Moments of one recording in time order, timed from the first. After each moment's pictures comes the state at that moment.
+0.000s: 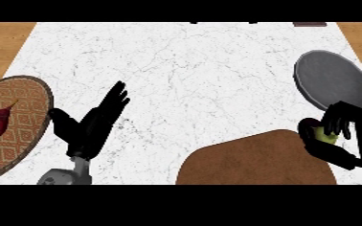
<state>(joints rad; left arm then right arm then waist) -0.07 0.18 -0.19 -1.56 0.30 0.03 0.20 0.08 -0.59 0.11 -1.84 0.42 -0.30 0.13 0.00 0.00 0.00</state>
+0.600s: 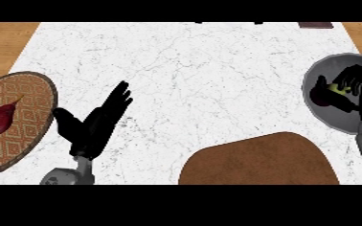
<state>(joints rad) -0.07 0.16 -0.19 -1.56 0.28 0.01 0.21 -0.30 -0.51 -0.09 -1.14 0.43 -0.47 -0.19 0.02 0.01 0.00</state>
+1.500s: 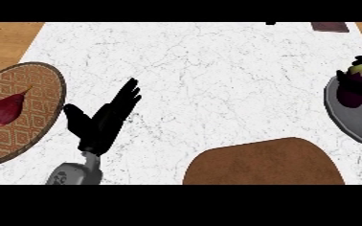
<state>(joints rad) -0.11 0.13 -0.21 -1.54 0.27 -0.02 0.21 -0.70 -0.64 -0.25 -0.29 0.45 -0.48 -0.47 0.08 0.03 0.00</state>
